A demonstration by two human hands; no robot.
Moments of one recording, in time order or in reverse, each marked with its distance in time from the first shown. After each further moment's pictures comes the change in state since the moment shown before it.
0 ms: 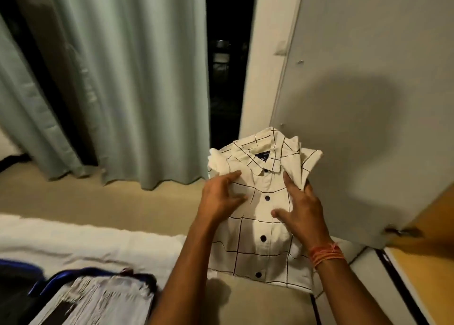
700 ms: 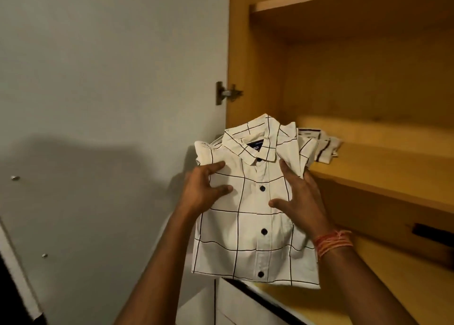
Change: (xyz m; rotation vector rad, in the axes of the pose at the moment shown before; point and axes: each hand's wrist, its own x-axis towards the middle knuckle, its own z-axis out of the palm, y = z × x) left_hand 0.090 0.298 0.176 -0.350 -0.548 0.757; right_hand -0.062 0.091 -0.282 -0.293 0.748 0.453
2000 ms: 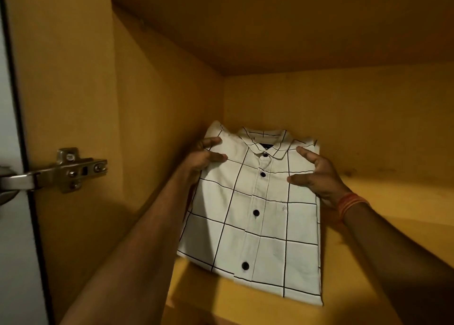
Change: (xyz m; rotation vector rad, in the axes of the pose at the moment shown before) left_hand 0.460 0.040 0.251 -0.801 -0.276 -0.046; right_hand 0.379 0.283 -0.090 0.441 0.209 0.187
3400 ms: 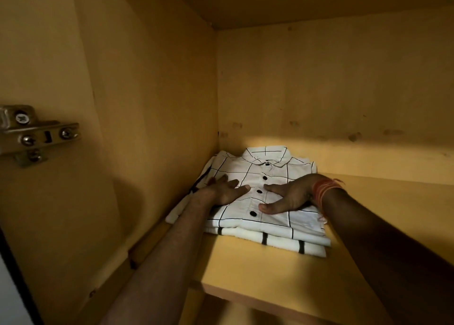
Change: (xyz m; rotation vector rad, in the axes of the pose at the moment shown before) left_hand -0.038 -0.117 0.019 1.213 -0.542 -0.348; right_hand -0.037 0.013 0.059 -1.112 -0.980 0.550
